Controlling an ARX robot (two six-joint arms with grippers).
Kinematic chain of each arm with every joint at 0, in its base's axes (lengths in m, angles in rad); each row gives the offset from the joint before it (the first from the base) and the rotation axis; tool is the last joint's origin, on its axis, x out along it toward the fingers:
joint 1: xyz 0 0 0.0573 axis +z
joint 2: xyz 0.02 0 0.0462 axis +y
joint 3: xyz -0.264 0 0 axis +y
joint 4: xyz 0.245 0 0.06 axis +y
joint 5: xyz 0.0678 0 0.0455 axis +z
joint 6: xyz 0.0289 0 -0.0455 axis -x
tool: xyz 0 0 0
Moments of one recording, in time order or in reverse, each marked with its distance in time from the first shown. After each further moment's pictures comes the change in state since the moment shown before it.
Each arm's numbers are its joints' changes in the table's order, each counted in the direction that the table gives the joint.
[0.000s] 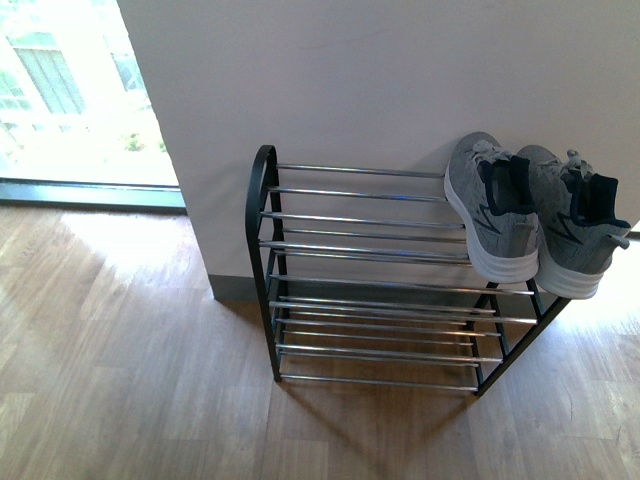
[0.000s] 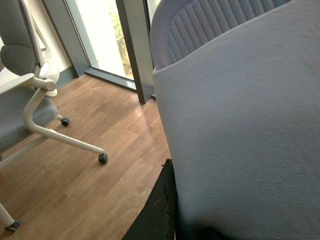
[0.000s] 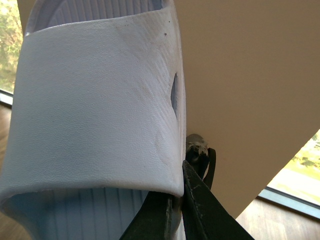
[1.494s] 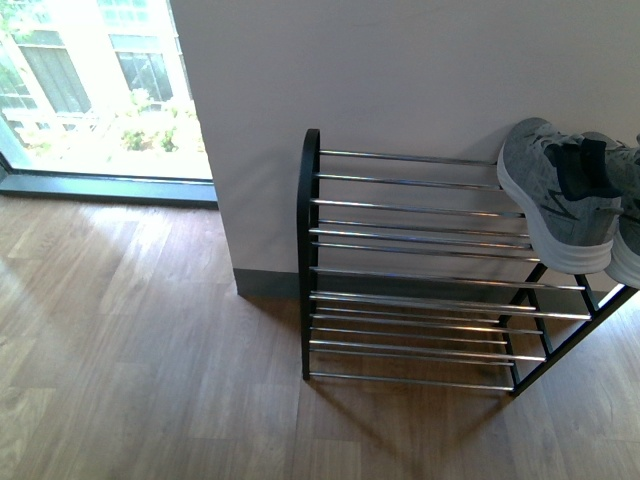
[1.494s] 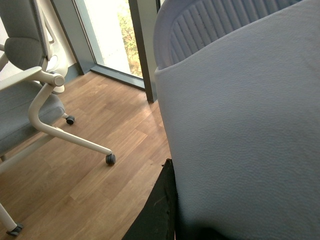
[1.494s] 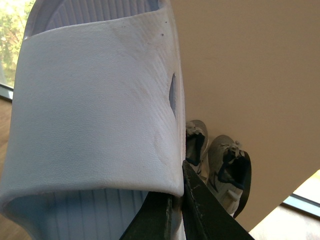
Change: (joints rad) left arm 0.000 0.000 0.000 0.000 0.005 0.000; right arm 0.001 0.000 0.001 0.000 0.003 0.000
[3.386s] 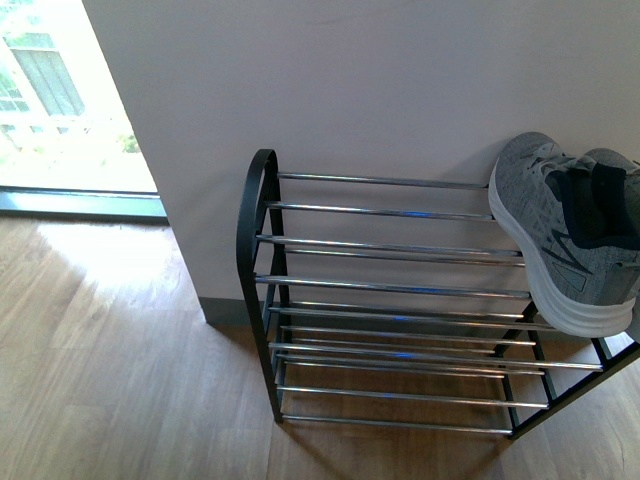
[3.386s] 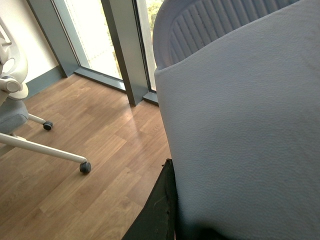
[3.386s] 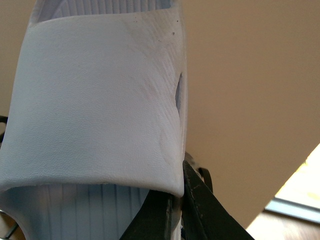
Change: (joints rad) left arm 0.000 0.000 0.000 0.000 -0.005 0.000; right arm 0.026 0.280 -0.011 -0.357 -0.158 -0.061
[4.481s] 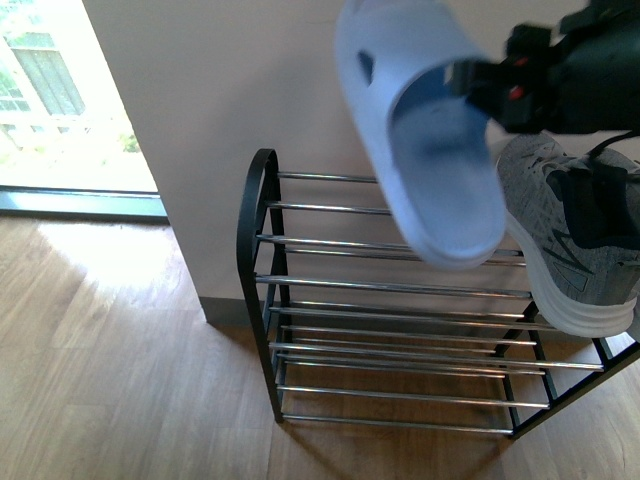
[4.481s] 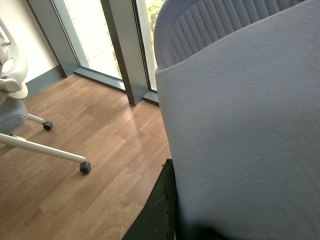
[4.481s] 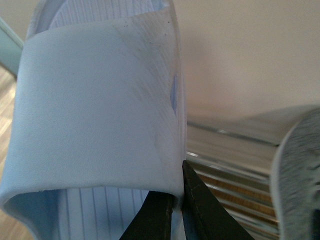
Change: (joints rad) left arm 0.000 0.000 0.000 0.000 0.000 0.000; right arm 0.583 1.033 -0.787 0.215 -0.270 -0.334
